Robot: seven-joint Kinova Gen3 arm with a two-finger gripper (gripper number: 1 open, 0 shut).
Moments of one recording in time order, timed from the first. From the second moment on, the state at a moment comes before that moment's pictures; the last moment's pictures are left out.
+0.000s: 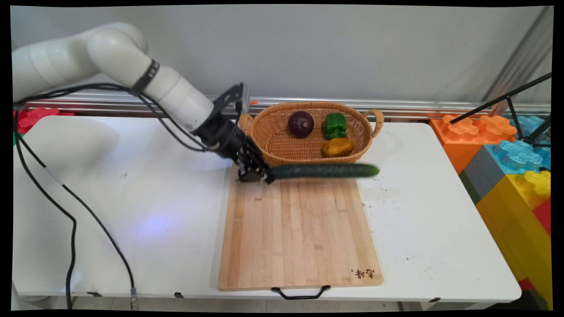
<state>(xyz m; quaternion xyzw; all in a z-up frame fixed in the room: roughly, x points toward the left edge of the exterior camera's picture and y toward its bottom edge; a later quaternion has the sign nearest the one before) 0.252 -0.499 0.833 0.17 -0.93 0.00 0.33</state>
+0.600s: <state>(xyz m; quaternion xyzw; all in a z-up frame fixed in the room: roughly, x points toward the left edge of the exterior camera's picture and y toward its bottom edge) 0.247 -0.551 0.873 0.14 -0.91 0.11 0.37</state>
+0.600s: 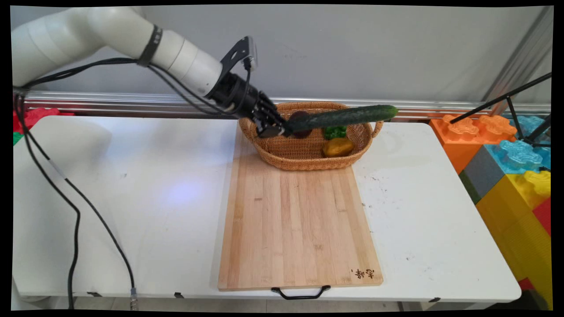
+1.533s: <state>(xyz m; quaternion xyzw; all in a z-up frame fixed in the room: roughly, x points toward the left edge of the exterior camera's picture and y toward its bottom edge) 0.228 -0.632 0.784 0.03 -0.93 0.17 0.32</state>
